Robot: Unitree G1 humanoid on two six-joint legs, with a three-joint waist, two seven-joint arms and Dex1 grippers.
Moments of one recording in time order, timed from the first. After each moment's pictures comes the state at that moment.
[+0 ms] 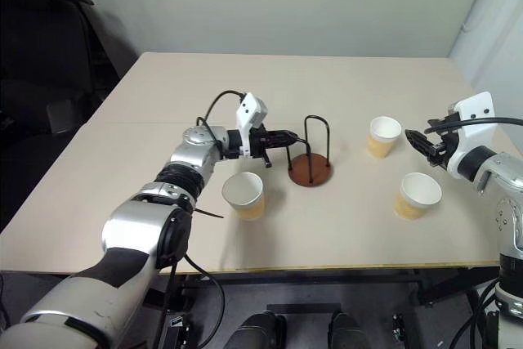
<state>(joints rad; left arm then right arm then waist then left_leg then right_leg) -1.22 0.23 0.05 1.27 -0.04 -0.10 -1.14 -0.44 -0.76 -0.30 -0.21 0.41 0.75 0.55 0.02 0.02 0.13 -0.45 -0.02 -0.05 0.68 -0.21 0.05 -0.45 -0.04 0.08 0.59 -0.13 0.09</state>
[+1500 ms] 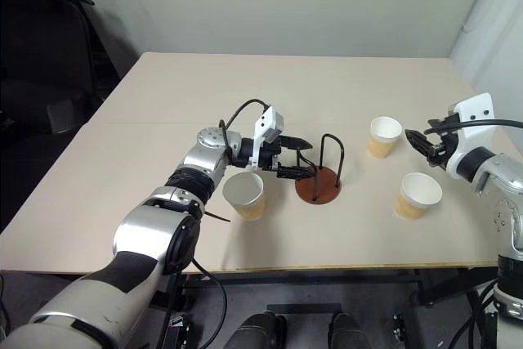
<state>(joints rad) -1.19 0.22 -0.02 1.20 -0.02 -0.08 -1.36 -0.43 -0.75 -0.30 -0.20 0.41 0.73 0.54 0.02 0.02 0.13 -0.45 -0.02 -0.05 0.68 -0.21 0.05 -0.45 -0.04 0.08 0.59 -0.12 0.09</state>
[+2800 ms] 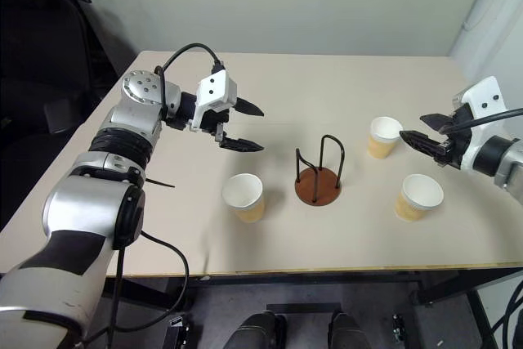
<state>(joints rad) -1.36 0.51 -0.13 1.22 0.12 -0.28 -1.45 -0.46 -0.97 -0.30 -0.26 0.56 0.83 0.77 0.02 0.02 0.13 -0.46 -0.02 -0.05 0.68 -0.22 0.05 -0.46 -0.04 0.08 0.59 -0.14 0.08</state>
